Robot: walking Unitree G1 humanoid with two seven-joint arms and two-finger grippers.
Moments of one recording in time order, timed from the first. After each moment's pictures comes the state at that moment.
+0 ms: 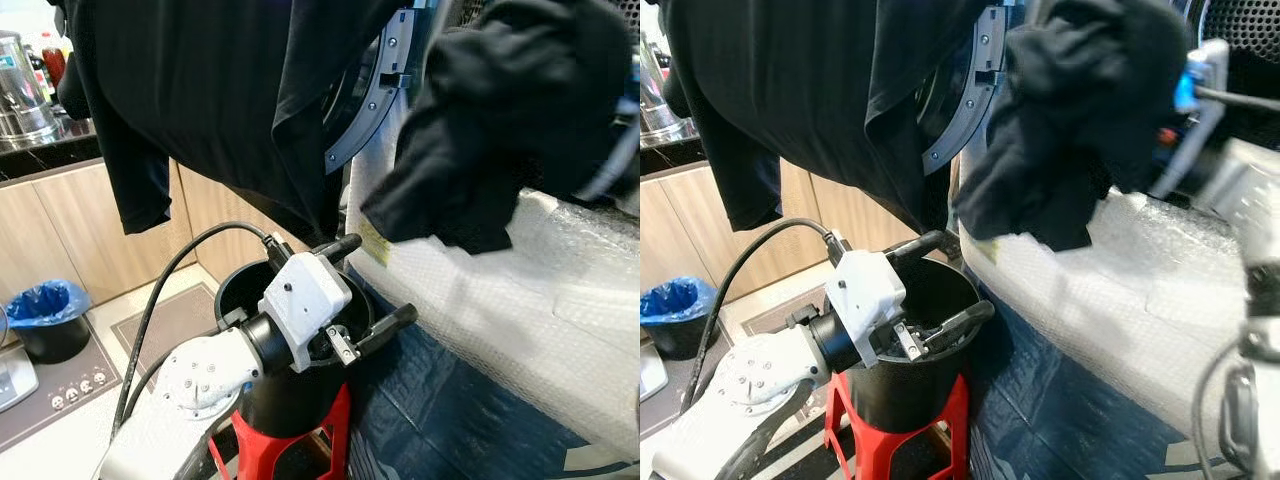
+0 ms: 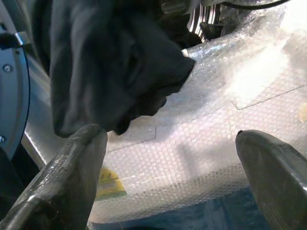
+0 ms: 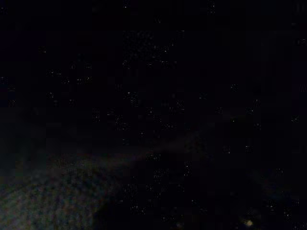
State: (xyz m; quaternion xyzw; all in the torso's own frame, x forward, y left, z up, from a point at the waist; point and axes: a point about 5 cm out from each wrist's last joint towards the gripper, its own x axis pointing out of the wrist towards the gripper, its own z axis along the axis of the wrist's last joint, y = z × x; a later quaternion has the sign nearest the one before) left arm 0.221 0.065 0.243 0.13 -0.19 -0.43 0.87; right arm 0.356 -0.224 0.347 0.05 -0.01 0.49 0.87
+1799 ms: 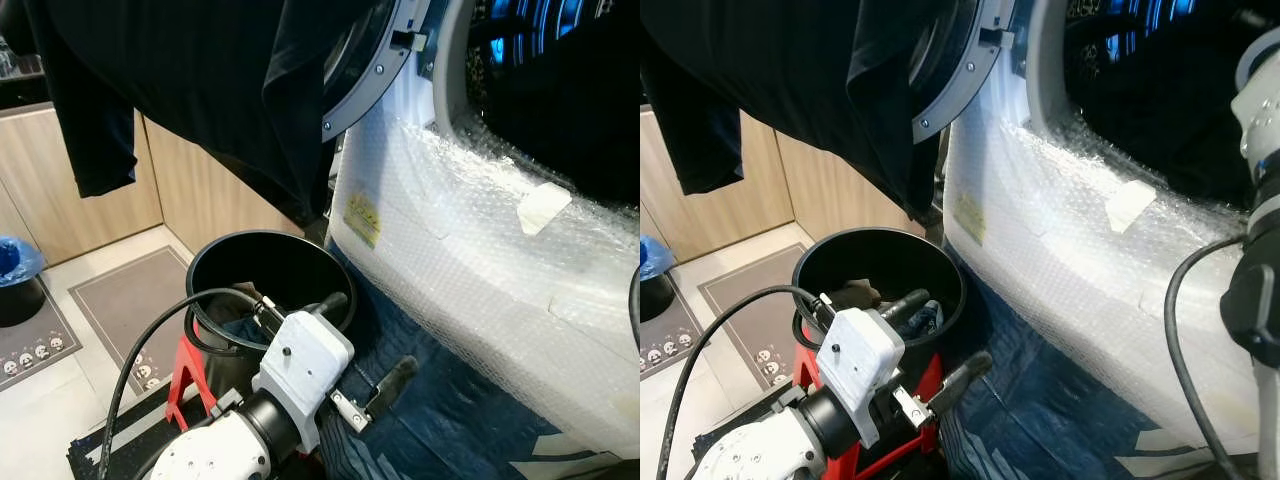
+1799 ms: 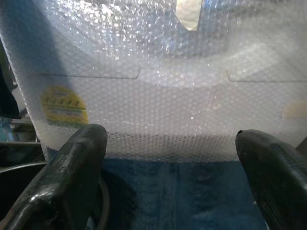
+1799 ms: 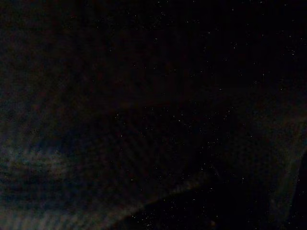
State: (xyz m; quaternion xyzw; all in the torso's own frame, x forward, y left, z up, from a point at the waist) left arm 0.171 0.063 0.225 0.06 -0.09 -0.36 0.93; right arm 0.382 -0.294 0.422 0.10 -0.11 -0.25 0.96
